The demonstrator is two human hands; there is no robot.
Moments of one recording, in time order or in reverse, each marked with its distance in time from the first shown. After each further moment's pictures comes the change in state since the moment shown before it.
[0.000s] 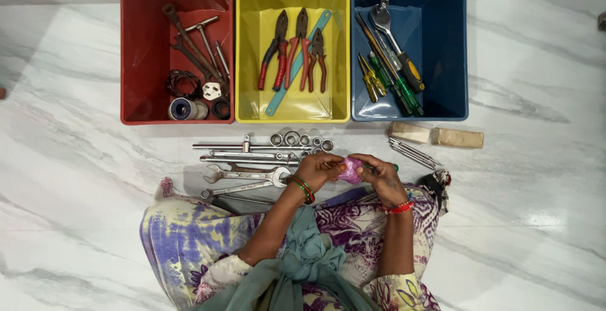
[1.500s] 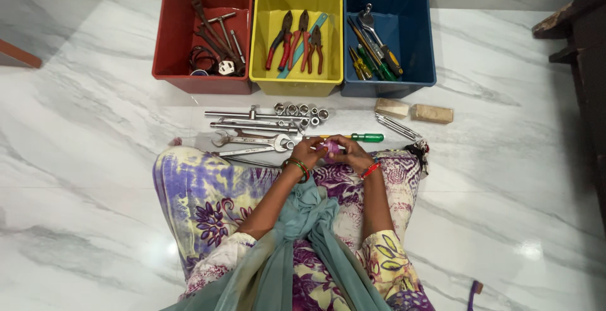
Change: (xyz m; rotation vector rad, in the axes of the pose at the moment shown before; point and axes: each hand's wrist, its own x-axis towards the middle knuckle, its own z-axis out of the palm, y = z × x) left_hand -0.030 -0.096 -0.002 0.276 0.227 0.284; right_hand -0.006 0.081 0.029 -0.005 -0.317 -0.120
